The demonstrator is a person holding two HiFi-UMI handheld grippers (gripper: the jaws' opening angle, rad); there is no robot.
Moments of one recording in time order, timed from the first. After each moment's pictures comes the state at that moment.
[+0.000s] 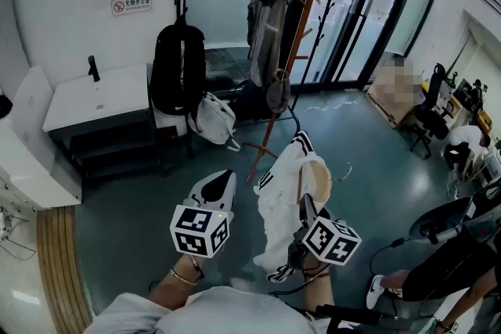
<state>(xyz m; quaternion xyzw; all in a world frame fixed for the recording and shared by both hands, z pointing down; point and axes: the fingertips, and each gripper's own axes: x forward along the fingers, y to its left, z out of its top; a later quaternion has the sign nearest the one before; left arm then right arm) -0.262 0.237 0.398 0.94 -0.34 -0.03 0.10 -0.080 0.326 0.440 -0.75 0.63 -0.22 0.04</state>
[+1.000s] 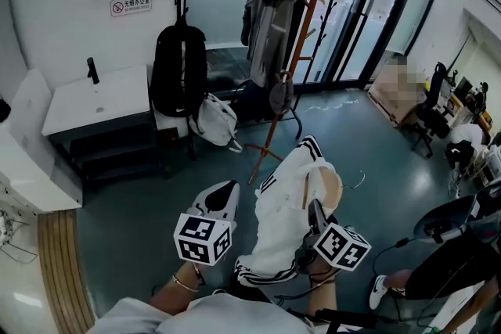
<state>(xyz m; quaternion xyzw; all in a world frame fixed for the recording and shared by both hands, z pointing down) -0.265 0.230 0.427 0.94 -0.32 0.00 0.11 -0.073 0.325 0.452 -0.74 0.62 -0.24 0.08</state>
